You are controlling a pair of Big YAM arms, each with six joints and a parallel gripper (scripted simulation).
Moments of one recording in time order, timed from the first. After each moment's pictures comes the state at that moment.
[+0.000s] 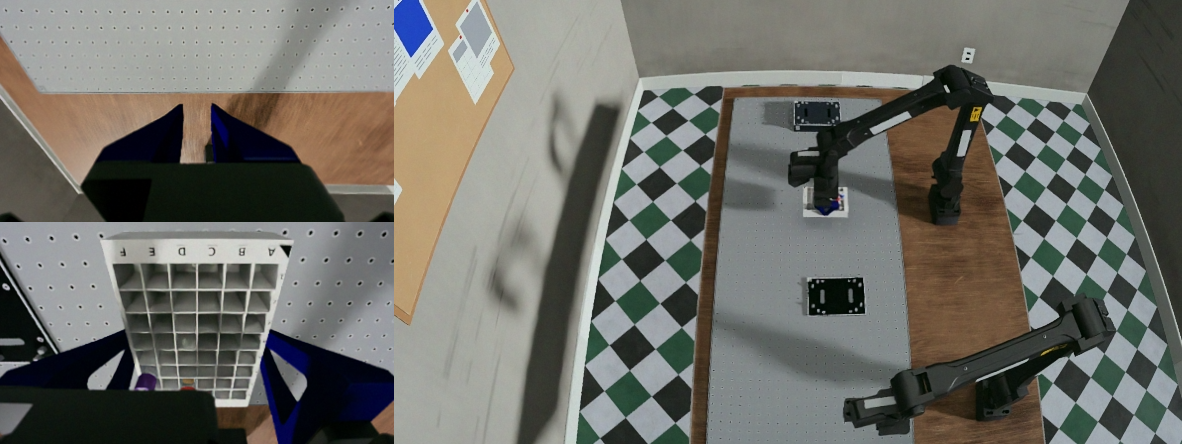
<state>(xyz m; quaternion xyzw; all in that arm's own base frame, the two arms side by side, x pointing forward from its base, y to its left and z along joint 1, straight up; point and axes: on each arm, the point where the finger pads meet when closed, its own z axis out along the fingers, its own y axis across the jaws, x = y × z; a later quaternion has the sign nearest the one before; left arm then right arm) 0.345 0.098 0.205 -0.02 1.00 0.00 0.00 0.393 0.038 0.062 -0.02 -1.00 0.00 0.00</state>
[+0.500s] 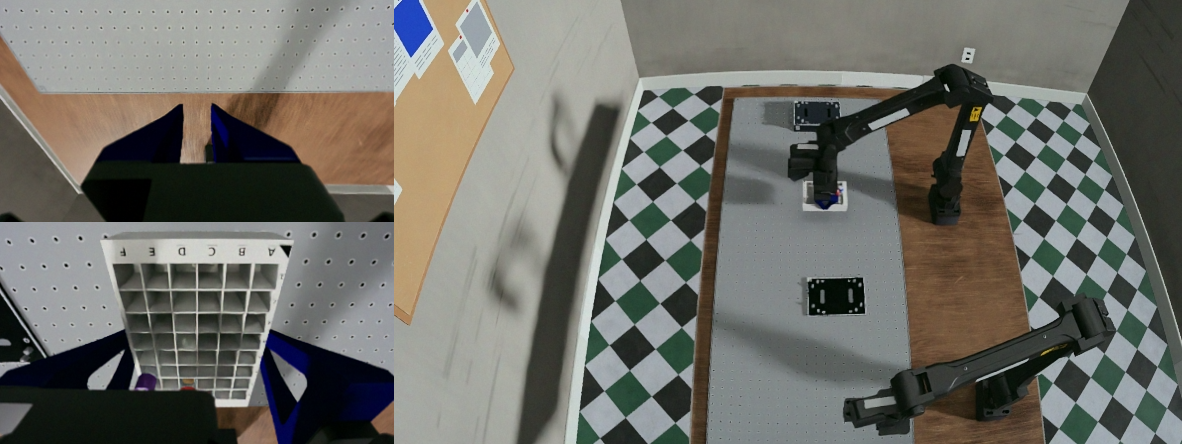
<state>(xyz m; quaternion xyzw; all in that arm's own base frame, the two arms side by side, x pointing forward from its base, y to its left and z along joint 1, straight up) 0.345 0.098 0.205 -0.02 1.00 0.00 0.00 0.394 0.017 0.062 -0.02 -1.00 0.00 0.00</state>
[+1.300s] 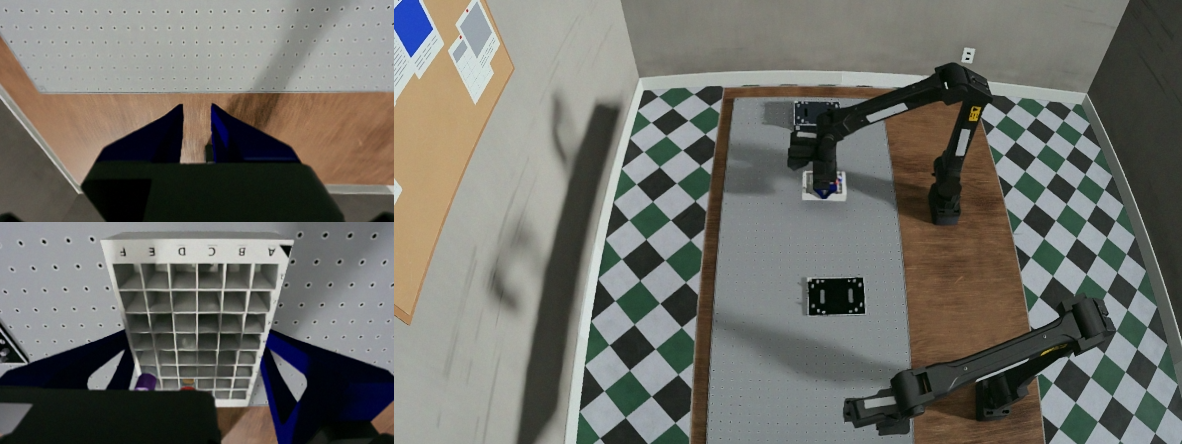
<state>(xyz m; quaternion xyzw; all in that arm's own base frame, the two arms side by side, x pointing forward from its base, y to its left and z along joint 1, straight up) 0.345 0.098 0.205 -0.02 1.00 0.00 0.00 0.393 -0.021 0.062 -0.02 -1.00 0.00 0.00</state>
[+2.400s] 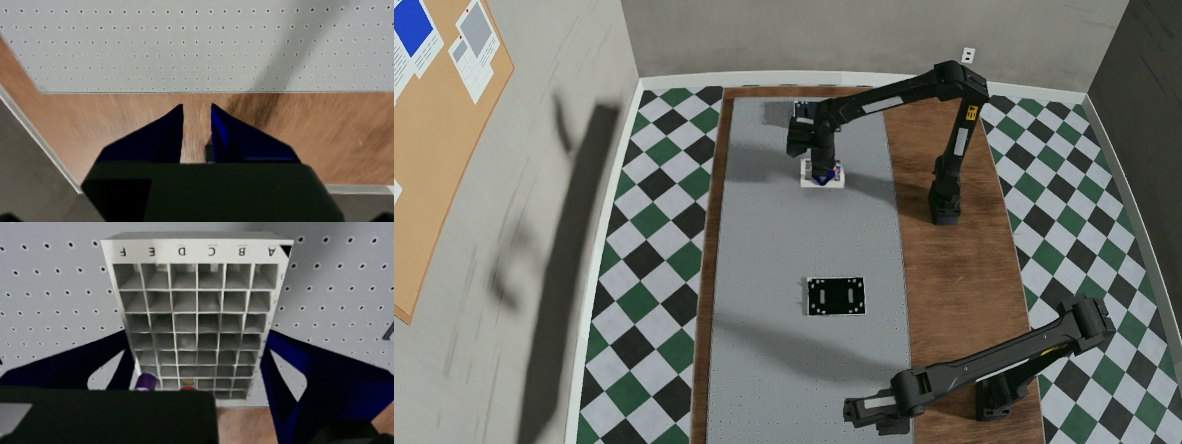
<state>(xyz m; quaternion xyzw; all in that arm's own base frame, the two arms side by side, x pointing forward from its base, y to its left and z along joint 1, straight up) 0.345 0.098 0.205 -0.02 1.00 0.00 0.00 0.396 -0.070 0.061 -0.02 -1.00 0.00 0.00</state>
